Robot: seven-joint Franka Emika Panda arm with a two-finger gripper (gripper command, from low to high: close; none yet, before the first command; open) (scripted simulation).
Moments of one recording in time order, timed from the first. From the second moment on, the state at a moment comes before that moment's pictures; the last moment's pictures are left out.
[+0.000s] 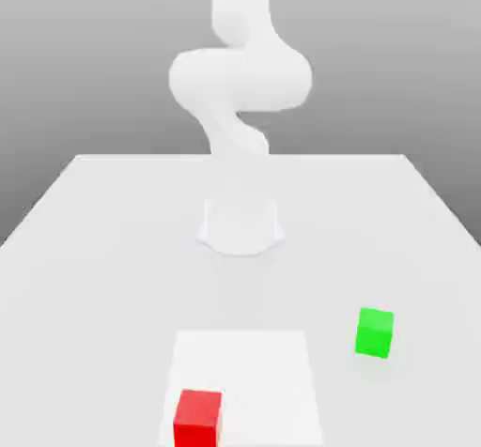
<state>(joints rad) 0.00 -0.71 -0.01 -2.31 0.00 2.33 0.80</state>
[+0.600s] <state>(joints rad) -0.03 -0.05 -0.05 -2.40 0.02 2.57 0.78</state>
